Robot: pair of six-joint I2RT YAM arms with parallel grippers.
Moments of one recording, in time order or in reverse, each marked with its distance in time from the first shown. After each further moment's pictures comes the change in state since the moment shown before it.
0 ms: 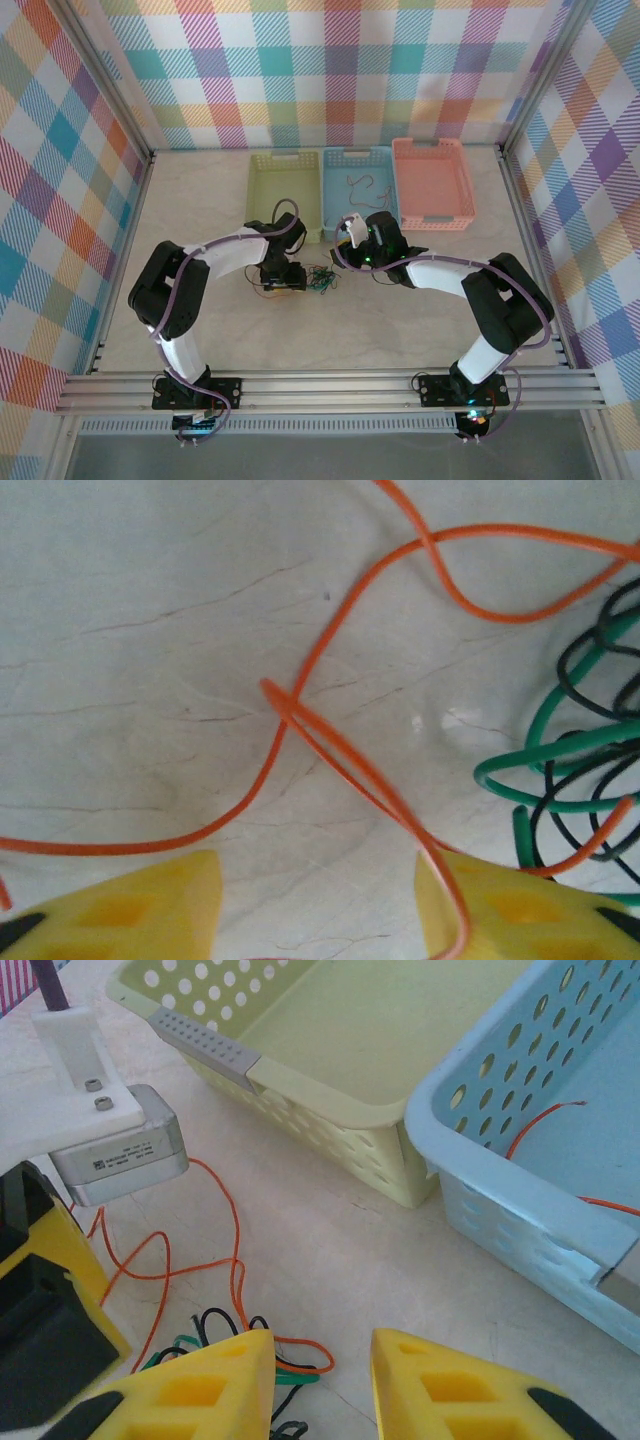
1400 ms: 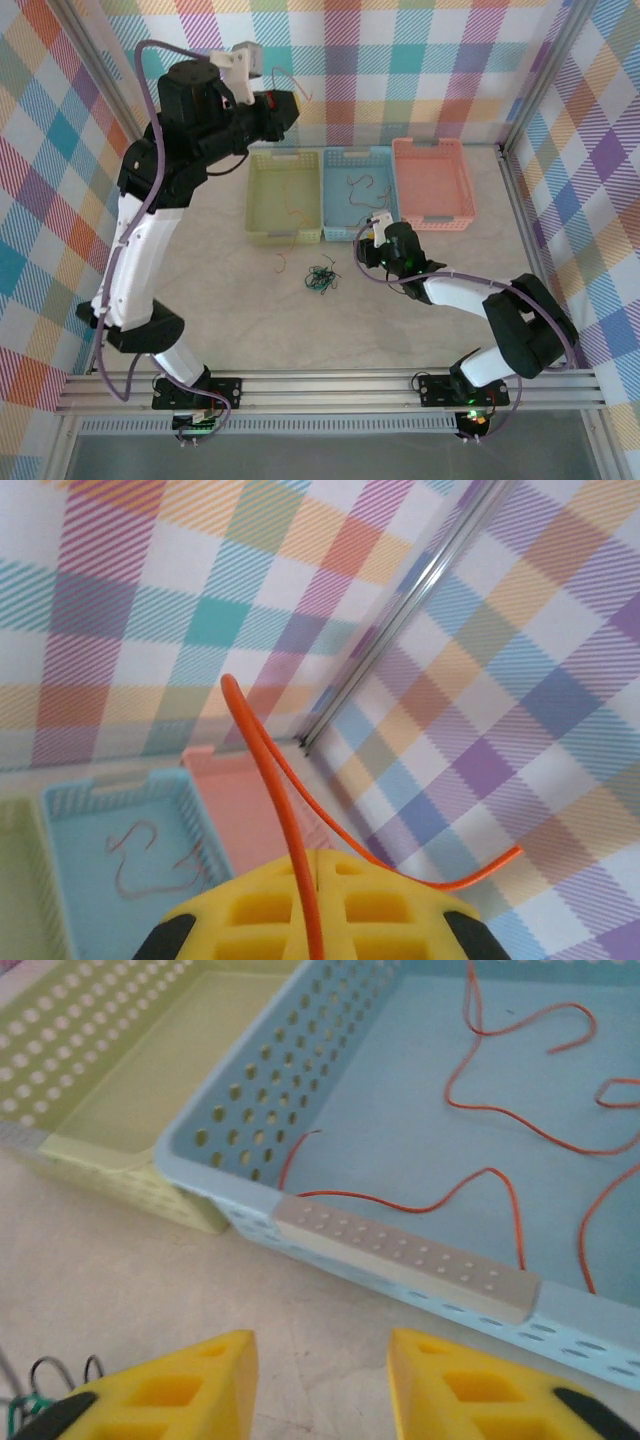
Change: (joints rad) left arm 0.000 -0.087 1.371 -0.152 -0.003 0.024; right arm -0.031 -0.174 -0.183 0.129 0.299 0.076
